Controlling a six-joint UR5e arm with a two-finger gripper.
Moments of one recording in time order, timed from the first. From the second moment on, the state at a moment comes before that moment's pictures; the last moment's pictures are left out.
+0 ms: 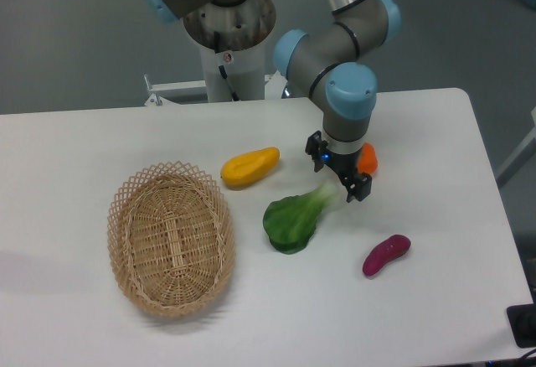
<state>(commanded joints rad) 2.62 -1.89 -2.02 -0.75 1.56 1.49</state>
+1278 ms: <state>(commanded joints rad) 2.61 -1.89 -1.86 -0.76 1.47 1.43</state>
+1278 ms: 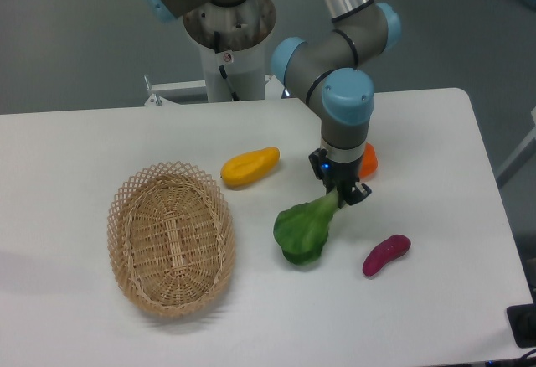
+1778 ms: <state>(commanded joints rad) 2.61 -1.79 -1.80 -0.76 1.23 1.24</state>
